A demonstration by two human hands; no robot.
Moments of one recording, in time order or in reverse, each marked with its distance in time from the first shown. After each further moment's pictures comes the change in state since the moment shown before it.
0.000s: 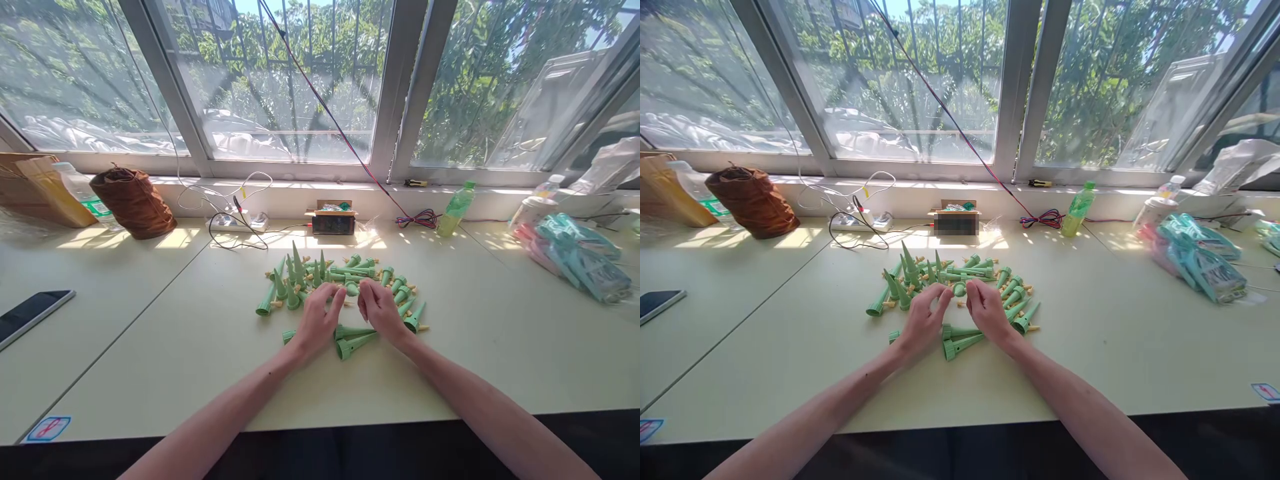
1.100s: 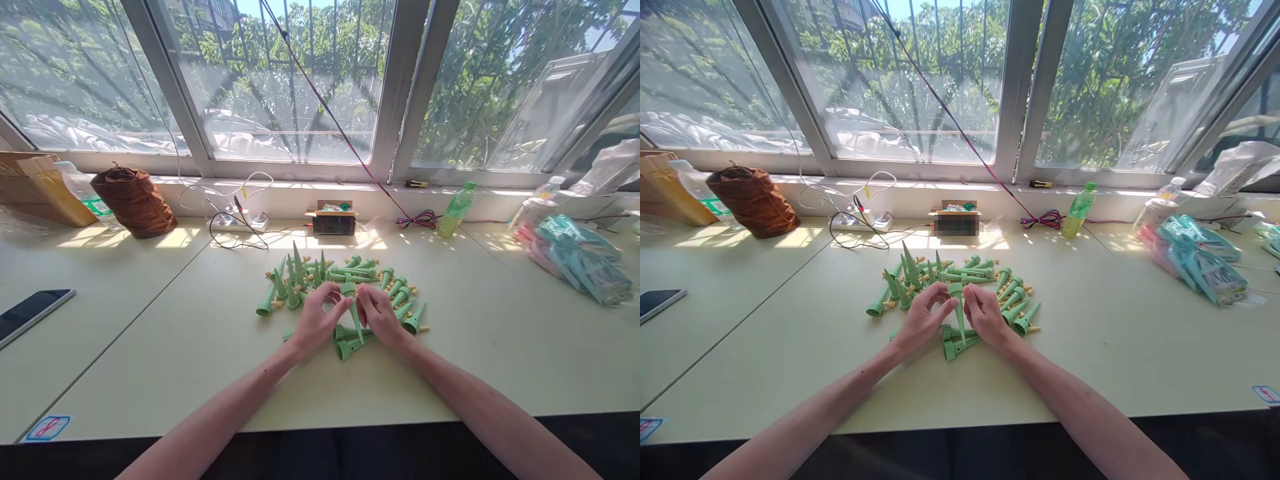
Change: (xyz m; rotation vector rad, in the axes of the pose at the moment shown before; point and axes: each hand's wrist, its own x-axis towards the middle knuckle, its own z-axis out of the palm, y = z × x) left_hand 0.001 0.000 -0.005 -0.229 -0.071 -0.092; right_hand -0.005 -0.001 0.002 0.061 -0.076 0.053
